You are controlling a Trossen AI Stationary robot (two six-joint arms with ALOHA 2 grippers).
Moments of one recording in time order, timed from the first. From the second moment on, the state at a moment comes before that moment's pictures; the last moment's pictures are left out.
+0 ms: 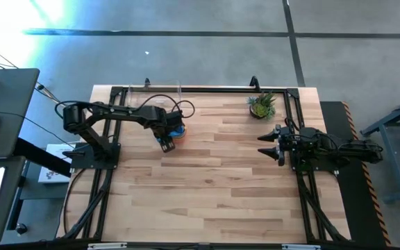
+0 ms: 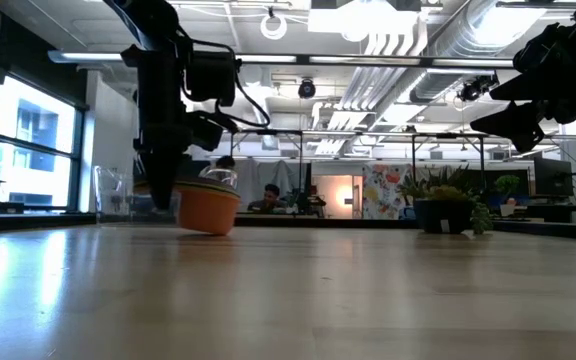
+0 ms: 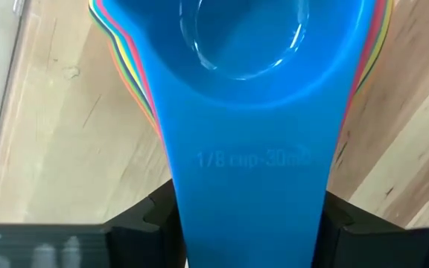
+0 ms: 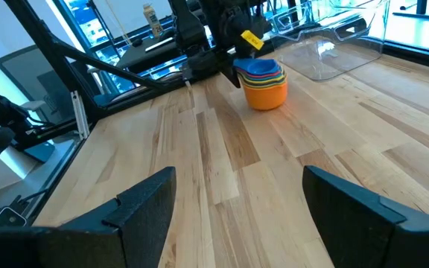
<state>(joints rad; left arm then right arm) 0.28 1.62 0.98 -0.82 -0.04 -0.18 -0.04 0.01 0.10 -0.27 0.01 0.34</state>
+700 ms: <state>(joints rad) 0.28 1.66 0.98 -0.80 -0.04 -0.21 -0.04 0.01 0.10 -0.27 0.01 0.34</state>
